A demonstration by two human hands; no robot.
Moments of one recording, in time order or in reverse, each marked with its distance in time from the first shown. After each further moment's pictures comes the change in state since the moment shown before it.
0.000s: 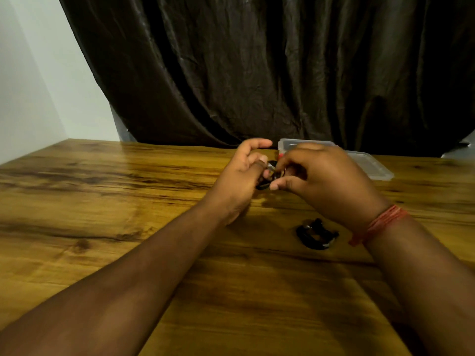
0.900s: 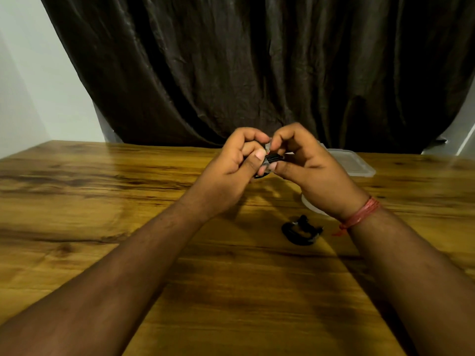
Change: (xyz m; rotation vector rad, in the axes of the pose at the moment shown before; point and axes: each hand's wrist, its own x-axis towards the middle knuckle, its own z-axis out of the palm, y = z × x) left_hand -0.013 0.027 -0.003 0.233 -0.242 0.273; right_hand -0.002 0.021 0.010 0.842 0.049 -0.042
